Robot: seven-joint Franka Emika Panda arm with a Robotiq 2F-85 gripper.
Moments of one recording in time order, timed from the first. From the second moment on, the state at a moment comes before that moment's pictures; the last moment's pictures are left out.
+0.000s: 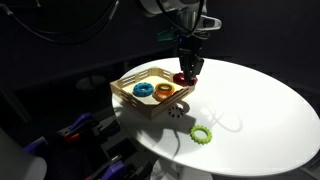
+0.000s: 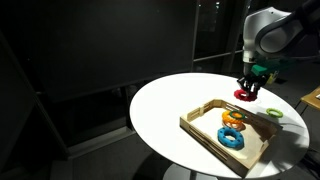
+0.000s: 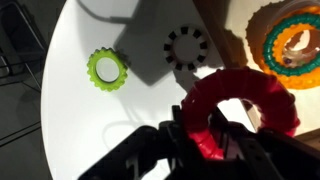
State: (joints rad) arm 0.04 0.28 -0.12 -2.15 -0.25 2.29 0.57
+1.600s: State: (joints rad) arm 0.13 0.29 -0.05 -2.16 -0.25 2.29 0.55
